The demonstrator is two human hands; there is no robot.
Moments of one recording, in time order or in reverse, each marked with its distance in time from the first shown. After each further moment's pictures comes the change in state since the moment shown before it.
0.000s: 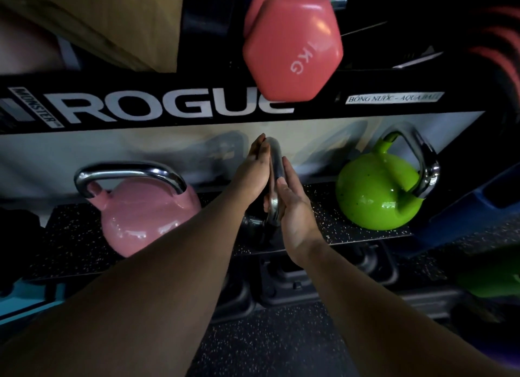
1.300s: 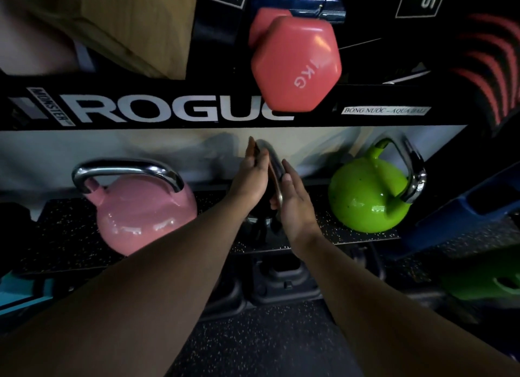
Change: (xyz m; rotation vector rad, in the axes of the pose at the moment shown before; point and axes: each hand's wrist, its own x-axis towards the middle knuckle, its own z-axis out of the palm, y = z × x) left_hand -0.012 0.001 0.004 -0.087 0.055 0.041; right_hand -0.007 -0.023 0.004 -0.371 0.159 0.011
